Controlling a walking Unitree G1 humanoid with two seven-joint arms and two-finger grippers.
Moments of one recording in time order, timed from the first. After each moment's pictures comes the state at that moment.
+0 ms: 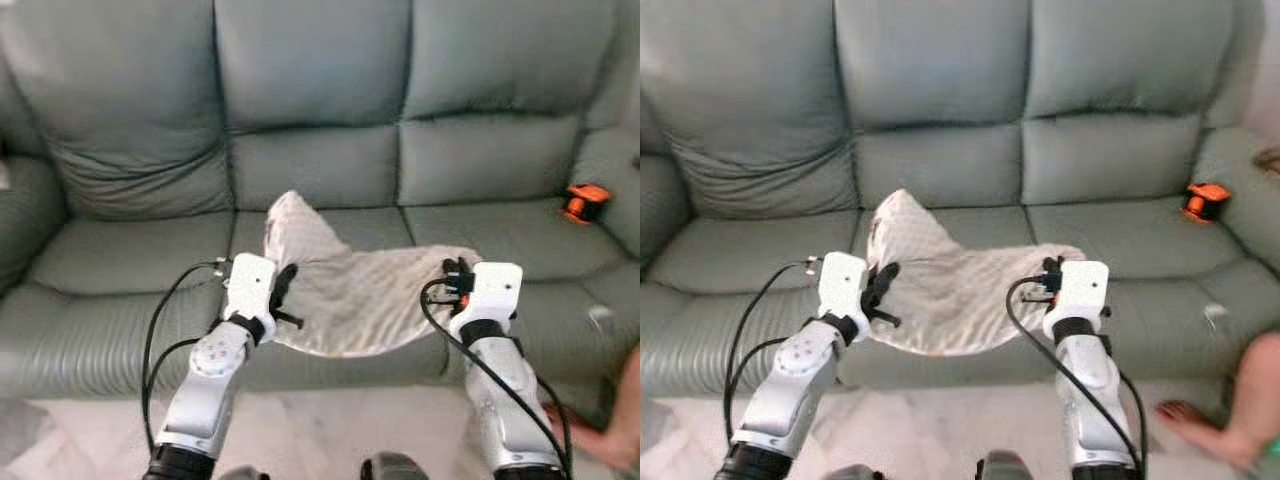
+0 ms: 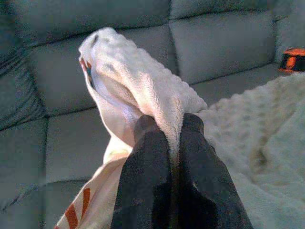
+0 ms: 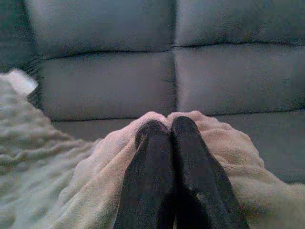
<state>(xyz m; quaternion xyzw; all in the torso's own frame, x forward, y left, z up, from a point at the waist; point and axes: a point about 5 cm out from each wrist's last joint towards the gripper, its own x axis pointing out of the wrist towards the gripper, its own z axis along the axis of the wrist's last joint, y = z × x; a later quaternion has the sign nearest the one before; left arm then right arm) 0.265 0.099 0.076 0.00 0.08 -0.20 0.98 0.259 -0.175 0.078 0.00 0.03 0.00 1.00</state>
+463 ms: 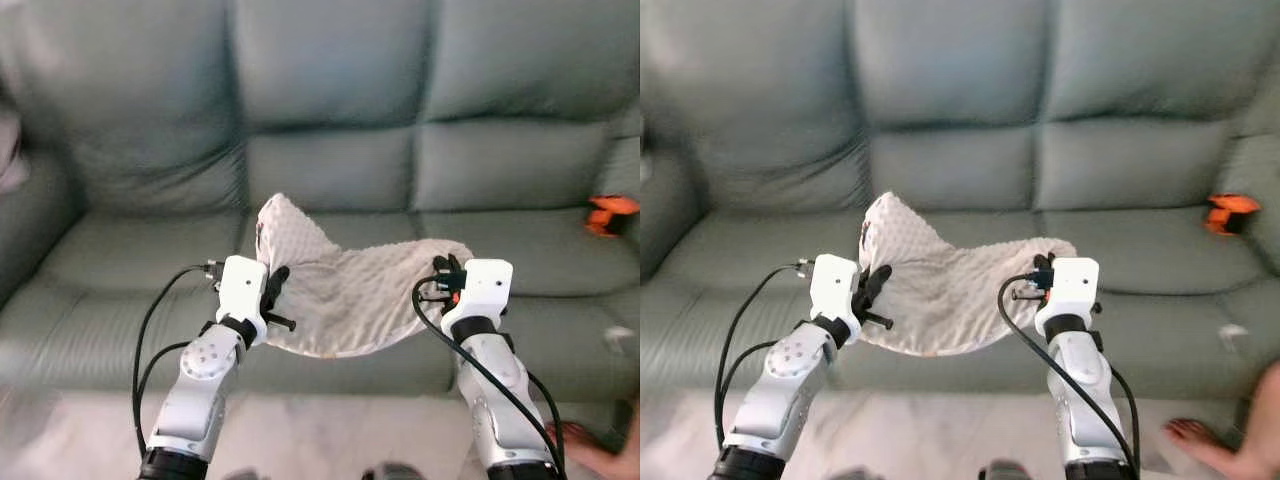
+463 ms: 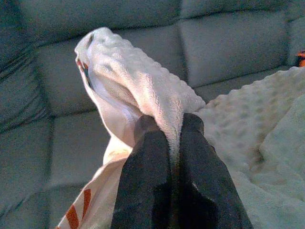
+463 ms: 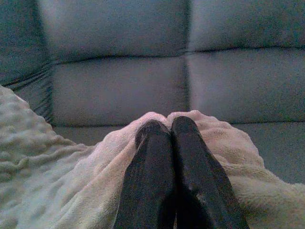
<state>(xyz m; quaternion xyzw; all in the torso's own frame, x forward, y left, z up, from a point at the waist) 0.263 0.104 0.075 -0.01 0.09 -0.20 0.98 0.261 -0.172 0.080 0.00 0.03 0.00 1.00</state>
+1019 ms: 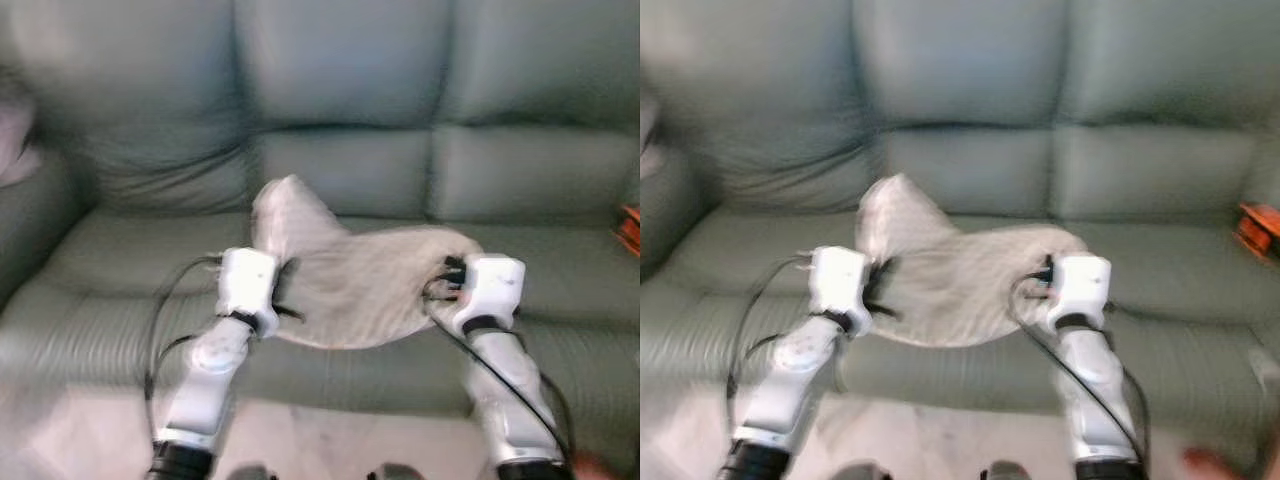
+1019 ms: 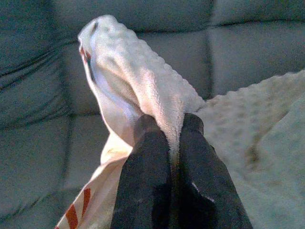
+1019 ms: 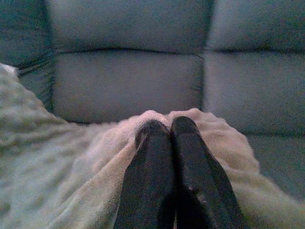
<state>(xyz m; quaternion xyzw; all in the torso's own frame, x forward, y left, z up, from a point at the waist) 0.265 0.097 0.080 0.00 0.07 -0.19 0.98 0.264 -0.177 0.083 -0.01 0.03 0.00 1.00</state>
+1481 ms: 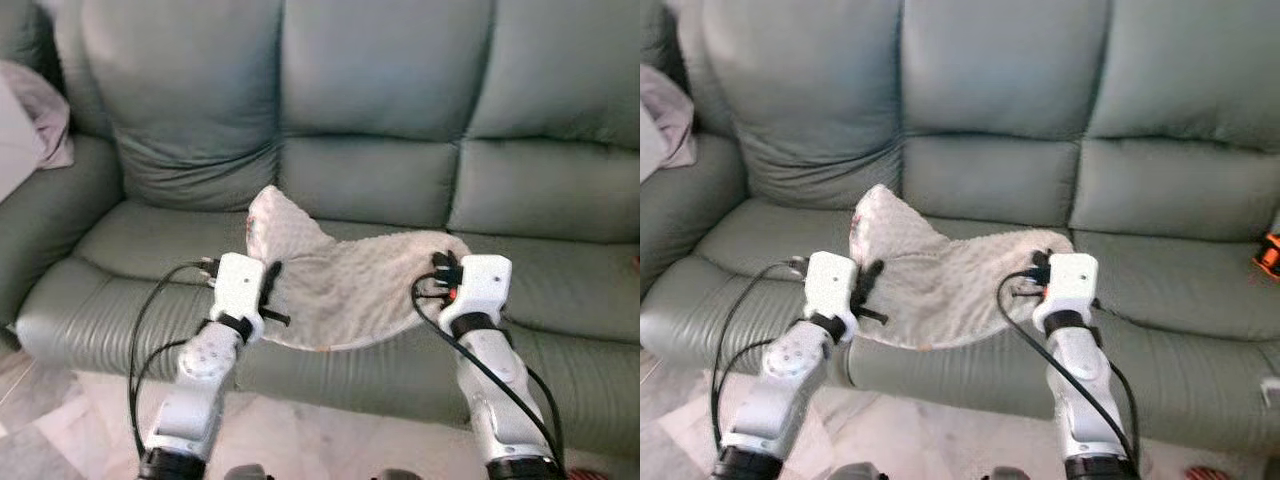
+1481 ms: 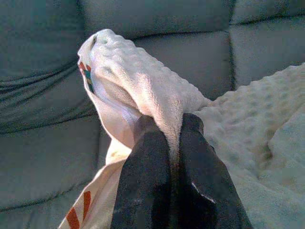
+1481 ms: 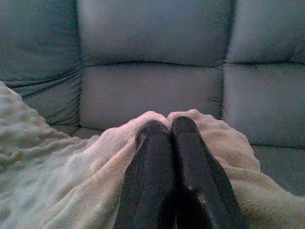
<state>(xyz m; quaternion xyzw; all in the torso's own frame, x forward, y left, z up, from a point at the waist) 0.261 0.109 0.075 0.03 0.08 -0.17 0.98 0.265 -0.170 0.082 0.00 0.03 0.01 1.00</state>
